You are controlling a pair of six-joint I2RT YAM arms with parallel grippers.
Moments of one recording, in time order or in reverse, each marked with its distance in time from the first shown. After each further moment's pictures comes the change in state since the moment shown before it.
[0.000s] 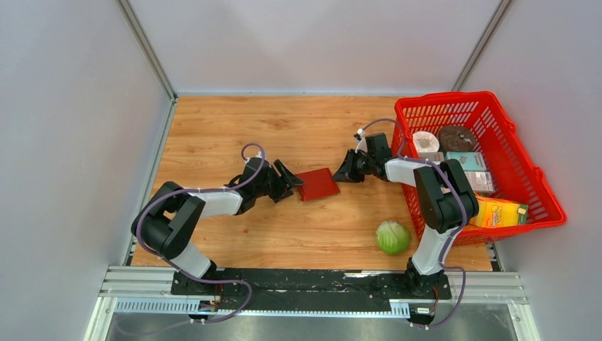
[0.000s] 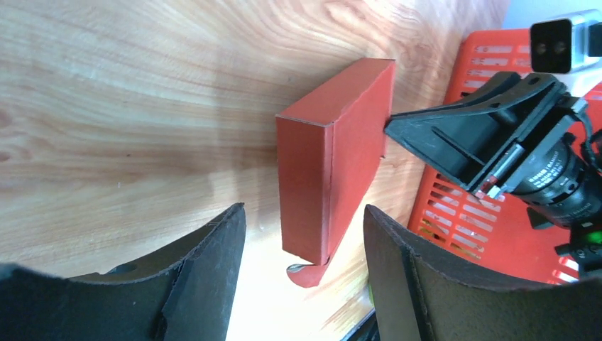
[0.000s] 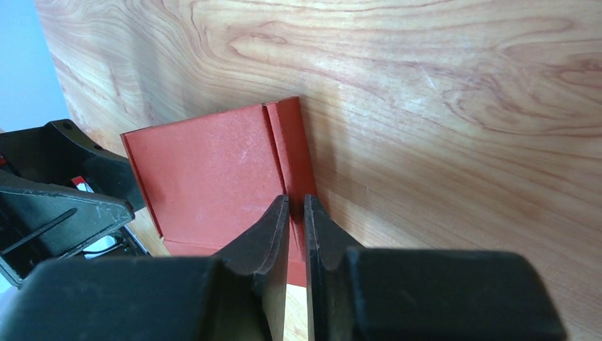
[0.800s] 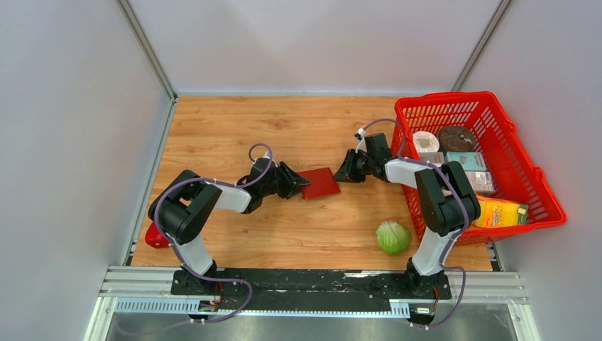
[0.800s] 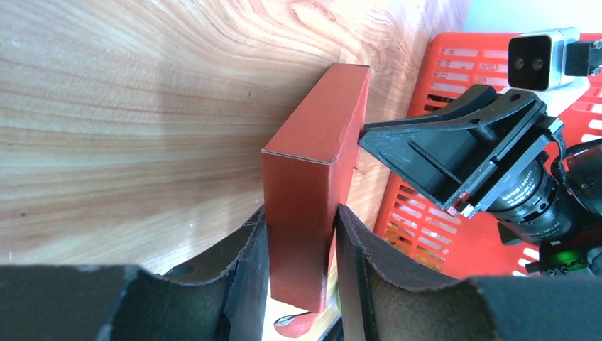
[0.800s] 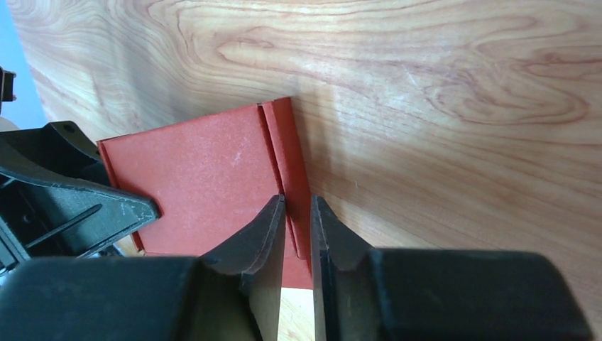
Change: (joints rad) left arm -0.029 0.144 0.041 0.182 0.031 -0.107; right arm 0.006 -0.020 -0.005 -0.012 0.043 -0.001
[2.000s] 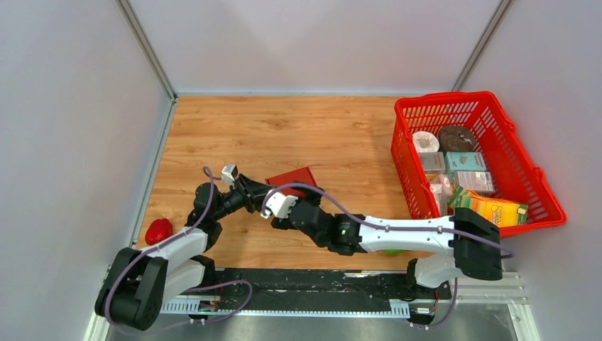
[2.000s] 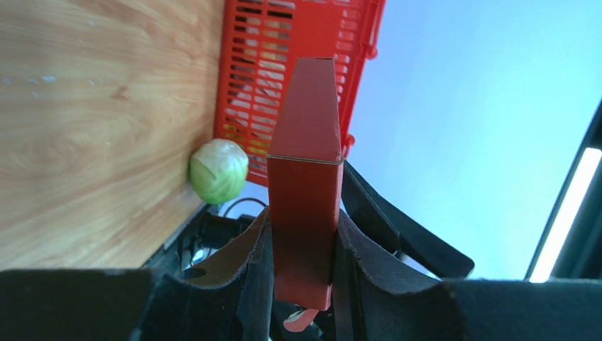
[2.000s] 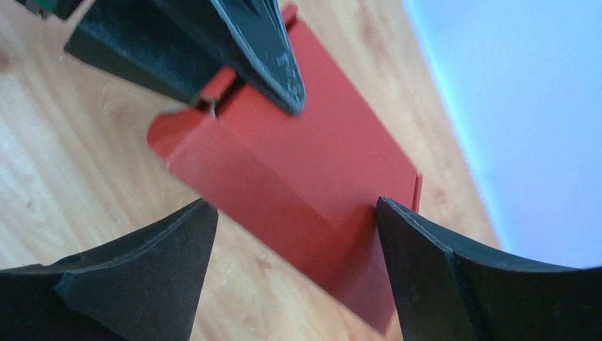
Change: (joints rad) left arm 0.303 -0.638 -0.480 0.264 0.451 -0.370; right arm 1.013 -0.385 -0.028 -0.040 1.119 -0.901
